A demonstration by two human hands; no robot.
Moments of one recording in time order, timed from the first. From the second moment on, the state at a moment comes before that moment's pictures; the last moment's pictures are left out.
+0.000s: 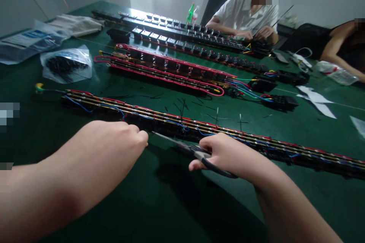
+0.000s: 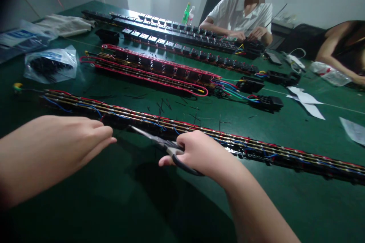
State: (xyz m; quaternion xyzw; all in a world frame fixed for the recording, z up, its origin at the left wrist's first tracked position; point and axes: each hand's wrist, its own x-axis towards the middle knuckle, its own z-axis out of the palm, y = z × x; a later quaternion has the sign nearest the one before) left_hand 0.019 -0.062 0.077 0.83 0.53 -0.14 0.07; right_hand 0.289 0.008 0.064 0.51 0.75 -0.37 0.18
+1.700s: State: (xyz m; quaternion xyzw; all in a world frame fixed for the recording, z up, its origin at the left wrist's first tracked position) left_hand 0.072 0.067 0.062 0.83 0.50 0.10 0.25; right_hand 0.289 0.013 0.071 0.59 0.79 -0.08 0.16
